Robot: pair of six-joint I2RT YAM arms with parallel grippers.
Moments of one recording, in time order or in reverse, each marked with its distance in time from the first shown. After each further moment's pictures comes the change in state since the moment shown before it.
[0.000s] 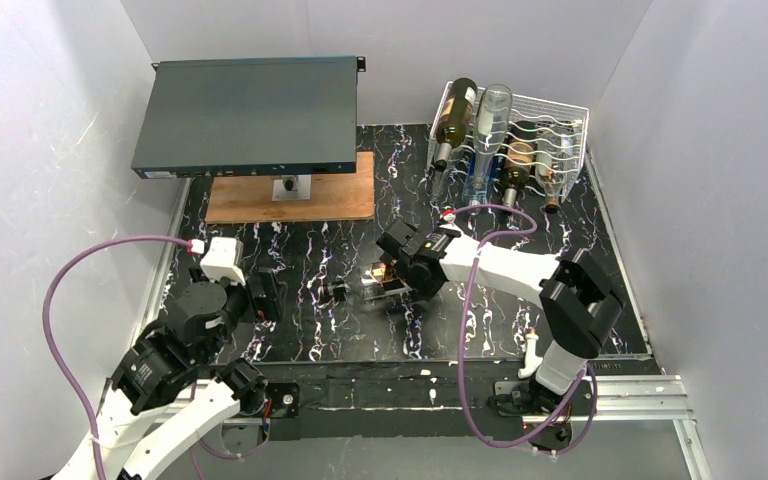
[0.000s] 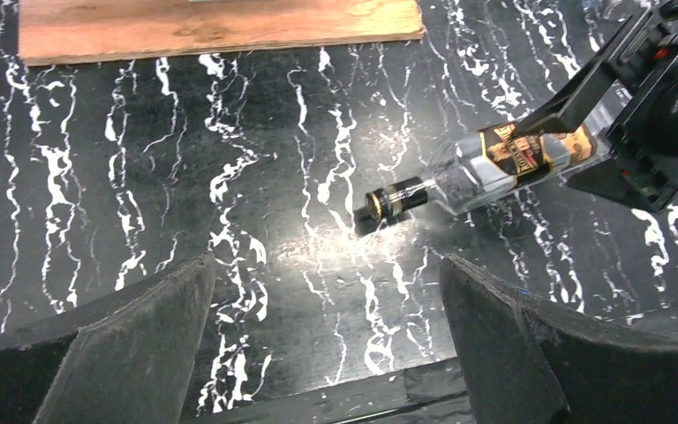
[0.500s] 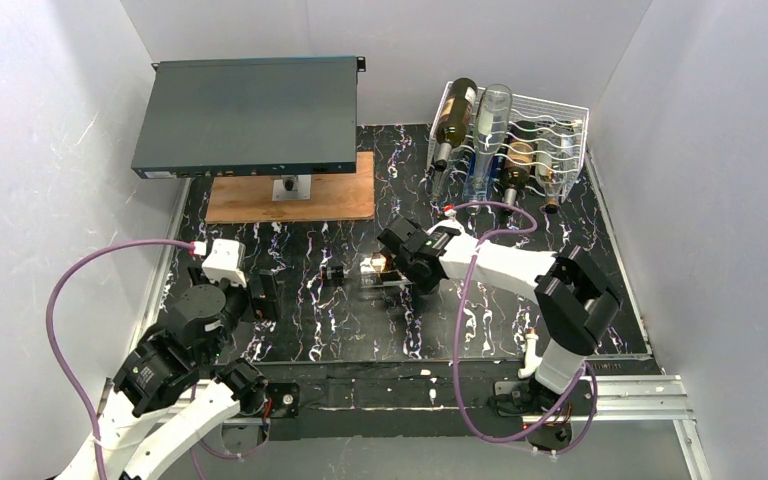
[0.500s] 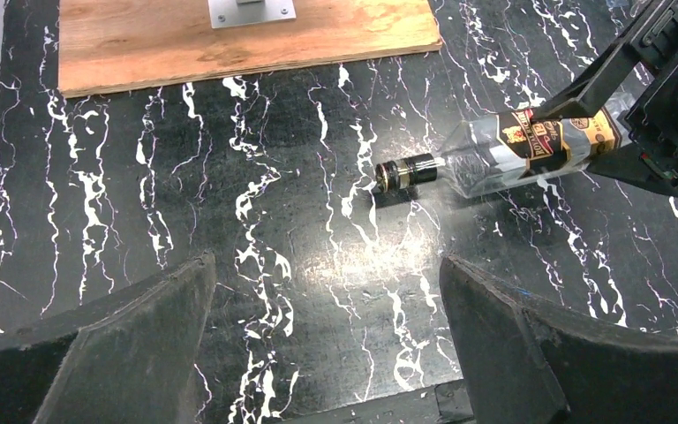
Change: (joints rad) left arm 0.000 -0.060 -0.054 0.039 -0.044 0.104; right arm -0.022 0.040 0.023 0.038 0.057 -0.004
